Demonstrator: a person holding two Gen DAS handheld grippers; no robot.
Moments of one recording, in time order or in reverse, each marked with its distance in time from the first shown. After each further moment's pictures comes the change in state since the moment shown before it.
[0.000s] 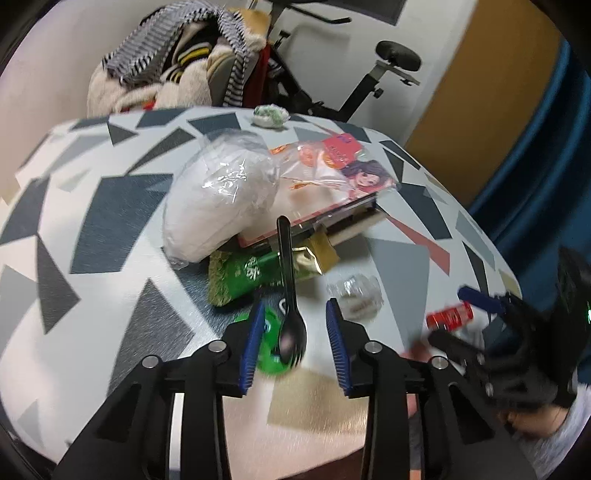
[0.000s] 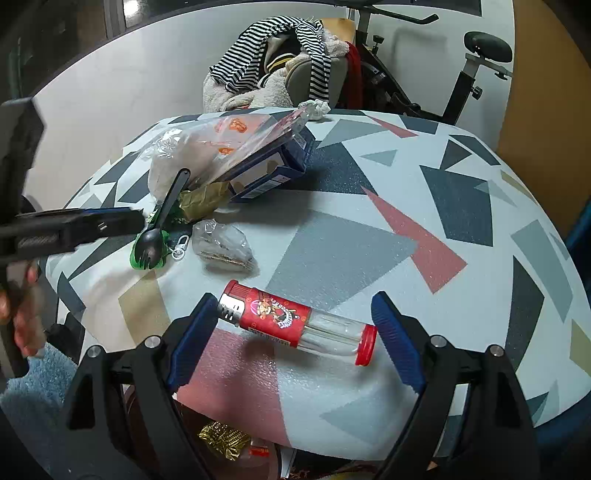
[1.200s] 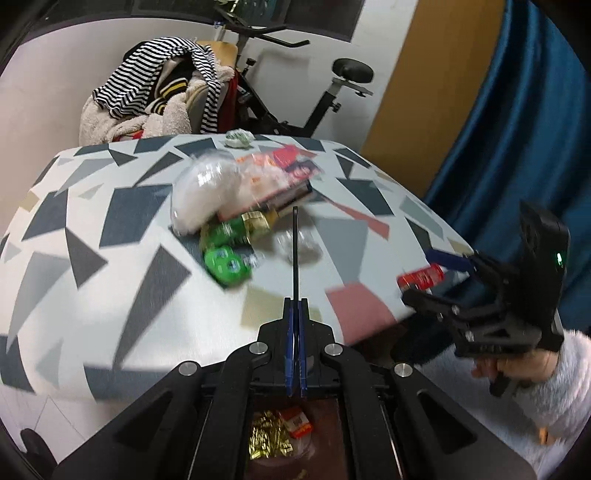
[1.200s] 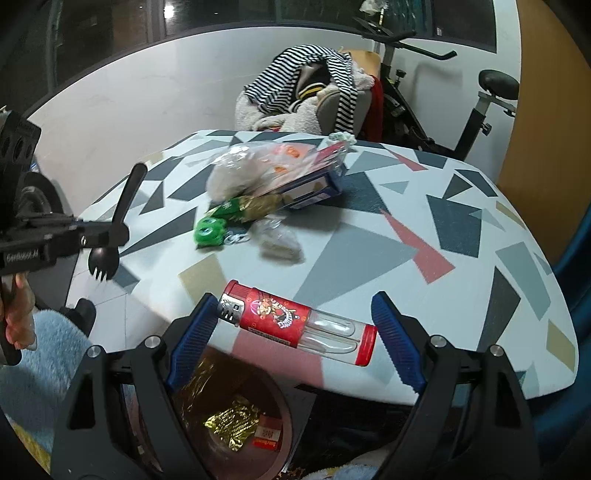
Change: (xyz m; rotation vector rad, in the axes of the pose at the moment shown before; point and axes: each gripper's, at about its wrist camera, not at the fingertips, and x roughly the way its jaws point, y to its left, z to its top) left arm -0.109 -0.030 -0.083 0.122 -0.100 -0.065; right arm -0.074 0.036 -0.033 -0.100 -0.093 0.046
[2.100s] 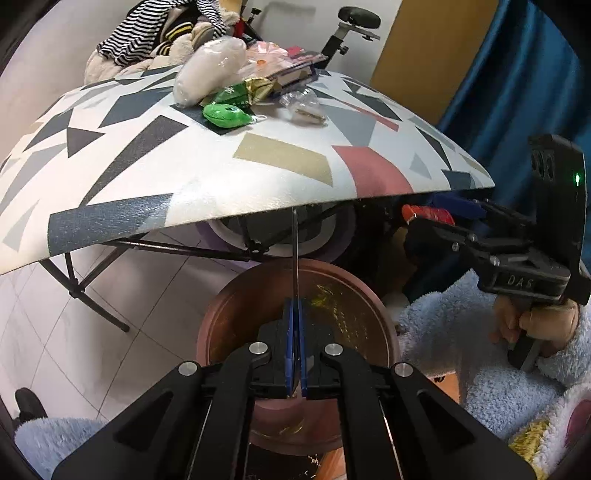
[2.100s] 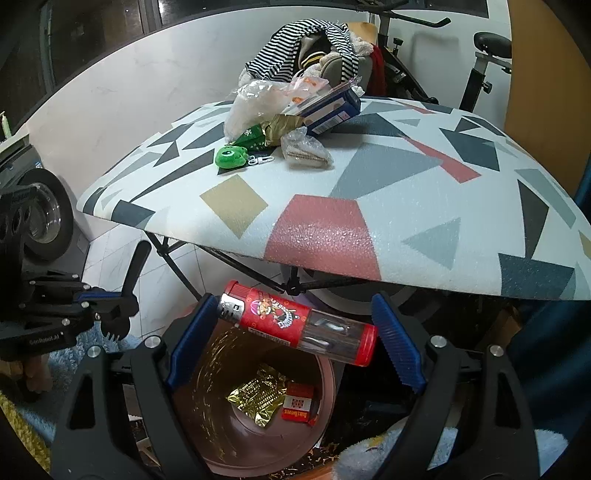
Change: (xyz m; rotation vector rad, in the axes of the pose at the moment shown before) left arm 0.028 -0.003 -0.113 -0.016 0.160 0.043; right arm 0.018 0.027 -0.077 0.079 0.064 0.038
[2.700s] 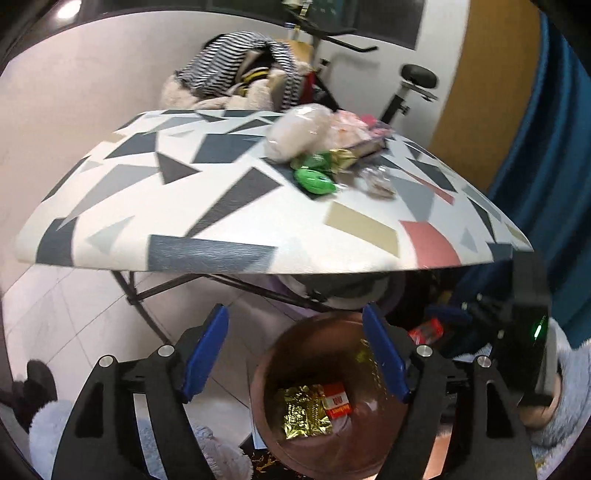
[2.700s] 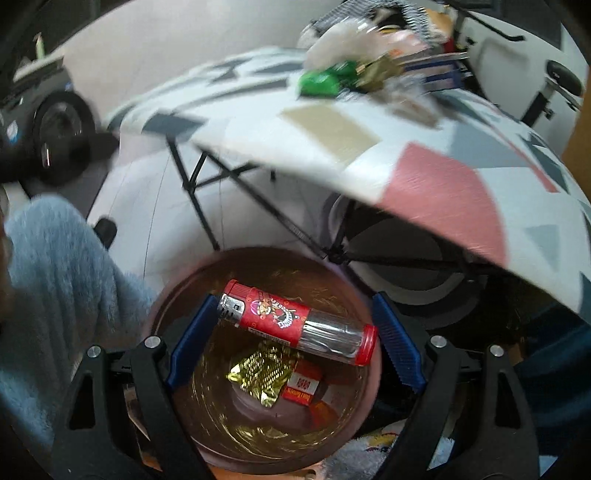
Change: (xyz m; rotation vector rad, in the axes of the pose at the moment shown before) left arm -0.048 0.028 0.004 -0.157 -0.208 0.223; right arm 0.059 0.062 -0.026 -0.247 0.163 0.057
